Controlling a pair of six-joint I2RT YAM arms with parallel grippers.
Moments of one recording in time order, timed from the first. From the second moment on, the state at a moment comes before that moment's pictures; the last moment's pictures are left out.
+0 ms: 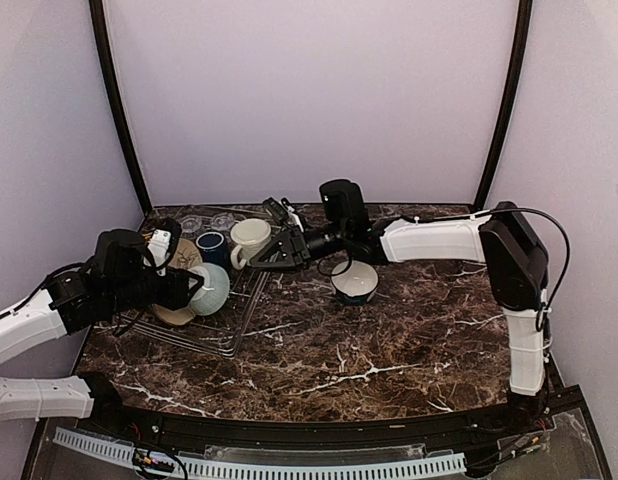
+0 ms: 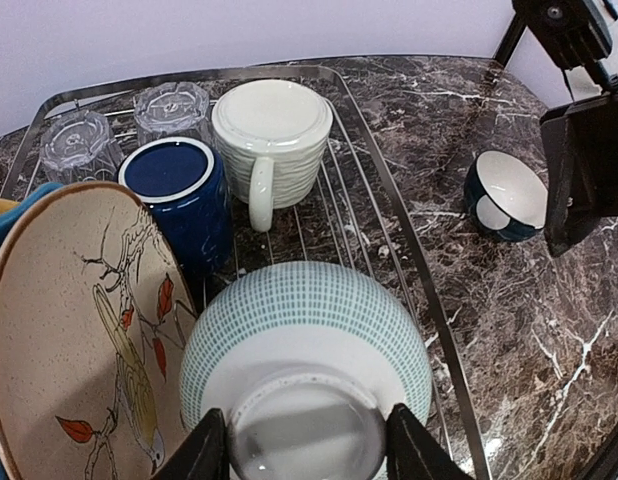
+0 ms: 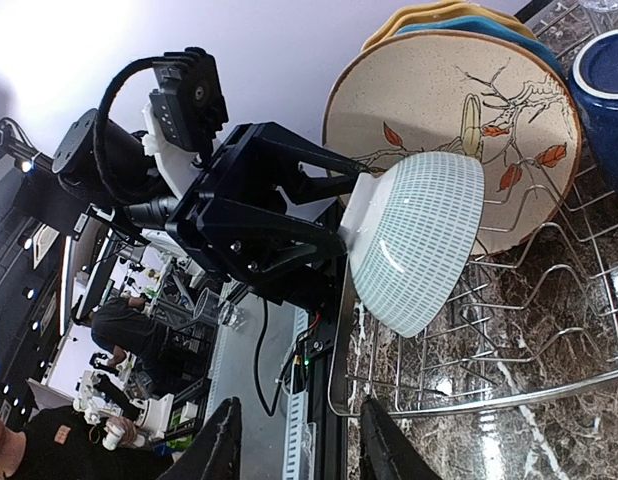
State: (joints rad) left arm -0.64 0.83 0.66 -0.39 -0.14 -0.25; right arm 0.84 2.09 1.56 0.24 -1.06 0.71
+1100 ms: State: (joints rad) left arm -0.64 0.93 0.56 -0.39 -0.17 -0.33; right arm 0.75 1.85 1.44 -0.21 -0.77 0.42
